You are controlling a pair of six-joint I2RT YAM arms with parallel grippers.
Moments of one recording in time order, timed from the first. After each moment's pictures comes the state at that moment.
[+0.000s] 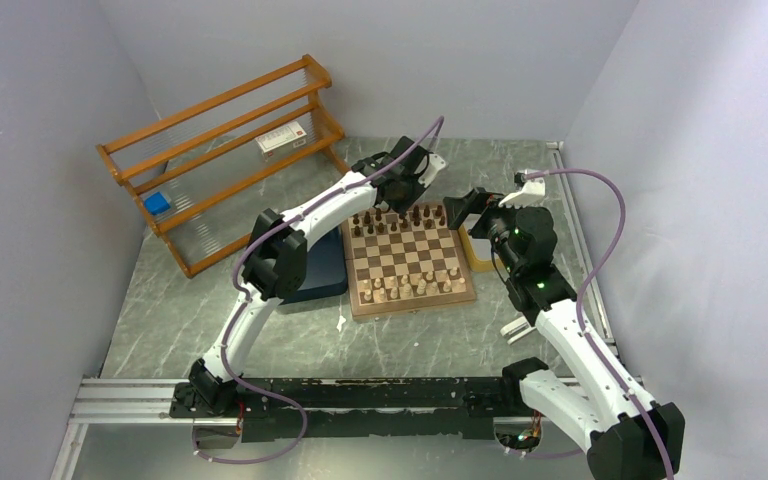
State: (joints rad) left arm -0.77 2.38 2.20 -0.69 -0.03 0.14; right arm 0.32 0.88 0.68 0.10 0.03 0.40
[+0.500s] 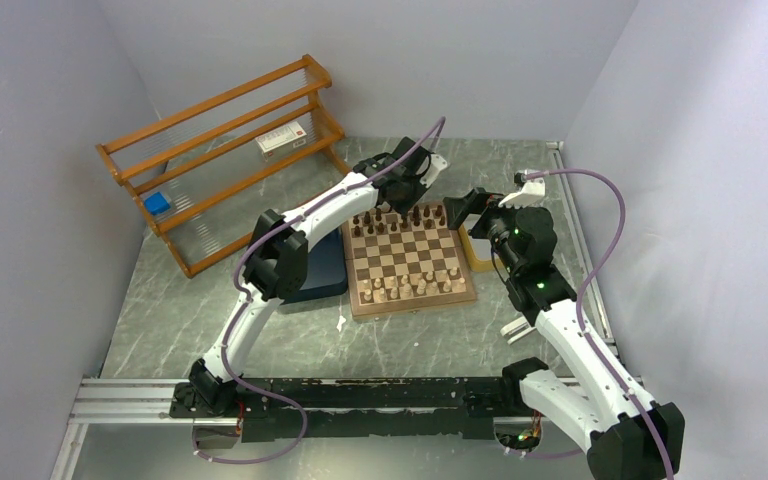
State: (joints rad) left arm -0.77 2.39 2.20 -0.69 -0.03 0.13; right arm 0.32 0.88 0.68 0.10 0.04 0.40
